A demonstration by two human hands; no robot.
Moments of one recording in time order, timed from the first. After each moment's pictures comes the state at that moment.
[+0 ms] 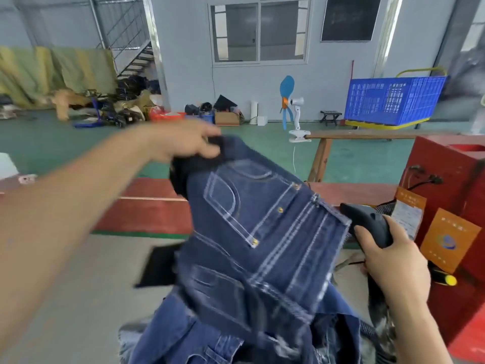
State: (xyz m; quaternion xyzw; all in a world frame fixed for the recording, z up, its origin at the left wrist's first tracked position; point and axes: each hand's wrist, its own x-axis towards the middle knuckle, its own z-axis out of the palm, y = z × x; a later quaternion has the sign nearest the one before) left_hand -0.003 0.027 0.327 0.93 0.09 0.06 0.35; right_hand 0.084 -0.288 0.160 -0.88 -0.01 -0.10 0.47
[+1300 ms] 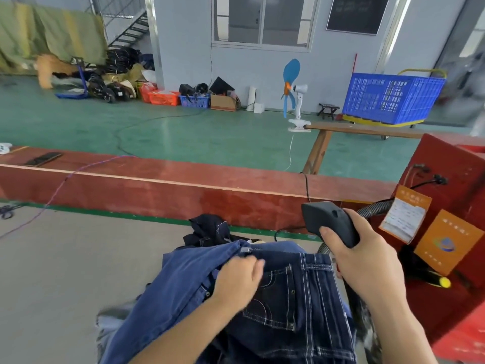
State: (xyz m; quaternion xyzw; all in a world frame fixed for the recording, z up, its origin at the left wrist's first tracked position) left_hand 0.021 -0.063 0.027 0.95 0.15 0.13 0.25; right_hand 0.068 -0.253 0.159 -0.92 -0.13 -0.05 0.38
